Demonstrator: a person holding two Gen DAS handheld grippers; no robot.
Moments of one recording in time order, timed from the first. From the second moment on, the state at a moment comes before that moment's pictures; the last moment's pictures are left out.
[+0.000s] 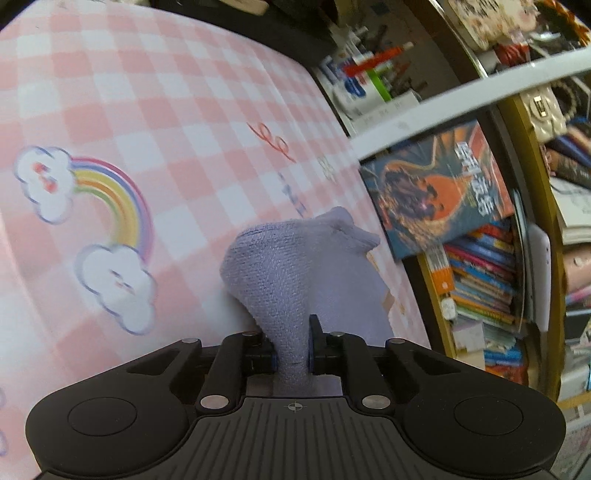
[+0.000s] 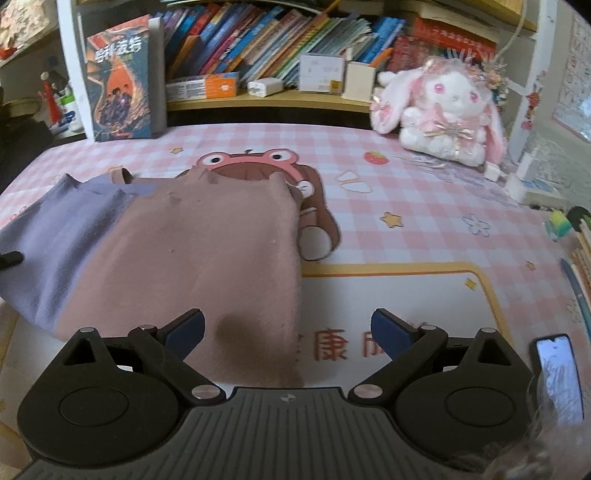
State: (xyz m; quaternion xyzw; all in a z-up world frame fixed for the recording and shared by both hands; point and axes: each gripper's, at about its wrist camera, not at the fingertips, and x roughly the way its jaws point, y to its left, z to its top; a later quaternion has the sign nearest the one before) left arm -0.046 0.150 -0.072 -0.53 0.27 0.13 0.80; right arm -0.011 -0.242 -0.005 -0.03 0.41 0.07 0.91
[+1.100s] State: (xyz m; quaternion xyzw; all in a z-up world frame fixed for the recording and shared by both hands) left arm -0.037 -0.085 0.061 -0.13 0.28 -0.01 0.95; right arm 0.017 -0.285 -0.035 0.02 0.46 0.29 0.84
